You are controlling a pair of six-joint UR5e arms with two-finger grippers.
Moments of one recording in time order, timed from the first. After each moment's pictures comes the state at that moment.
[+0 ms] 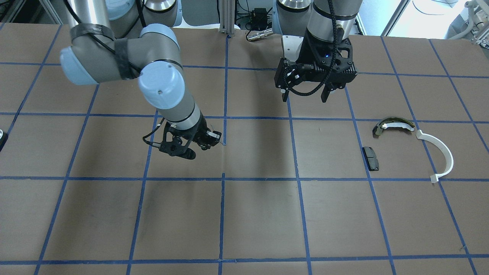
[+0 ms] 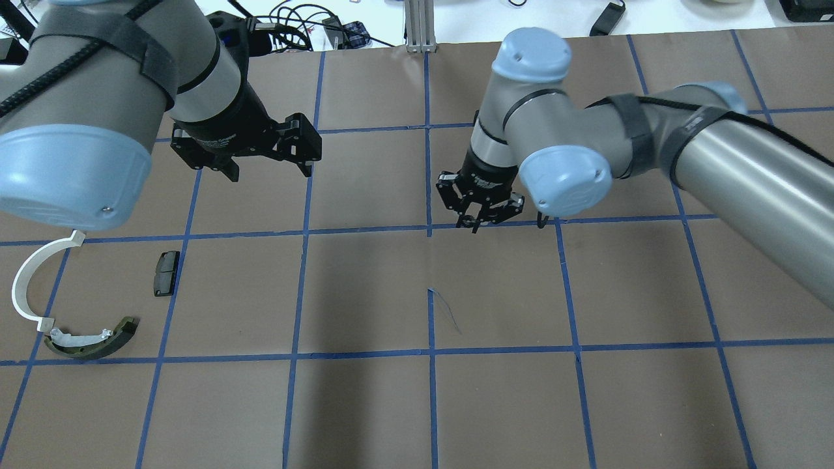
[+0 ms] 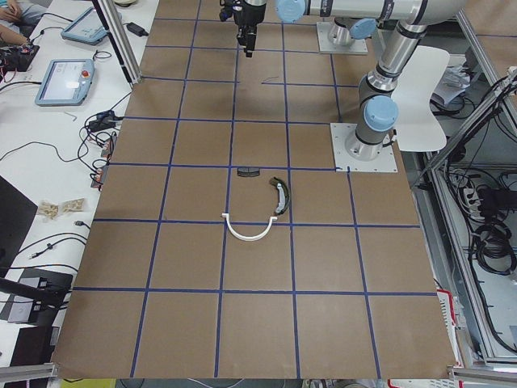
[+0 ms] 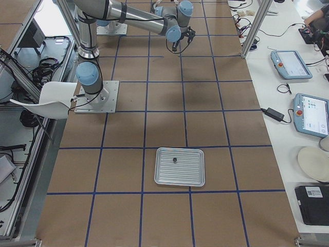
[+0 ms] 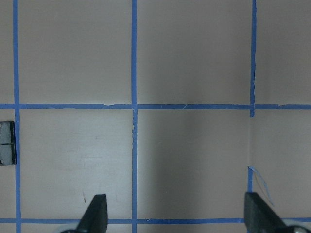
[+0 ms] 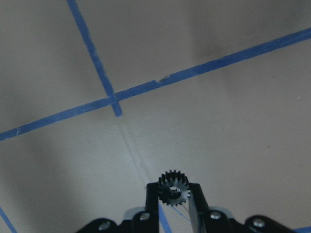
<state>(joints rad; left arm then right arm) -1.69 -1.52 -1.68 -1.40 1.57 -0.13 1.84 -1.26 1.77 -2.02 -1.37 0.59</state>
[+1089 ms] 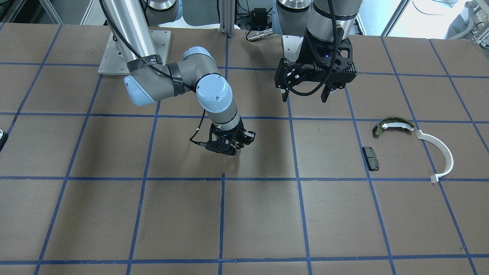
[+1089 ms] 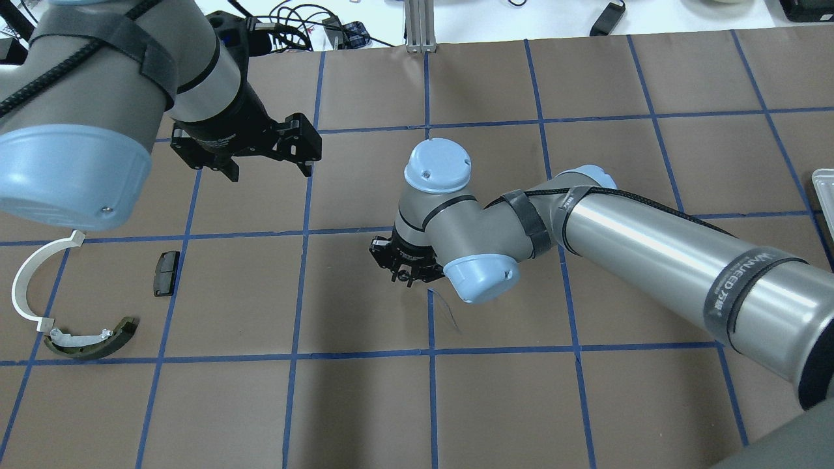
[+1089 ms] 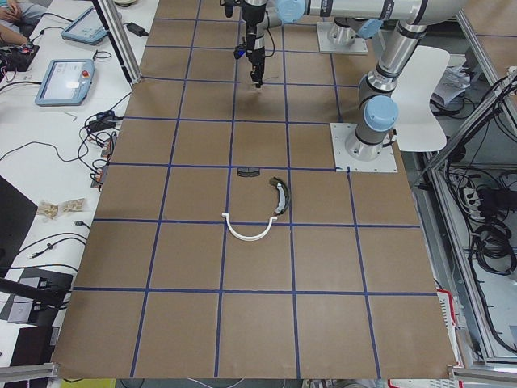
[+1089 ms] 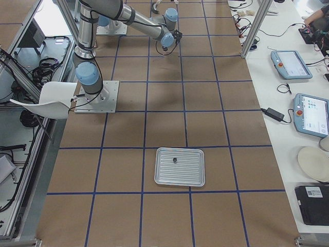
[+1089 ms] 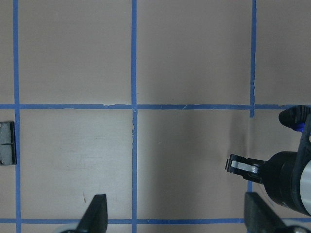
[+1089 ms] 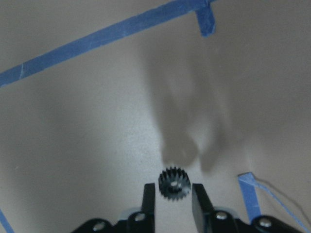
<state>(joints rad) -1.69 -1.52 -1.68 -1.39 1.57 -0.13 2.00 -1.14 1.86 -2.30 -1.33 0.73</state>
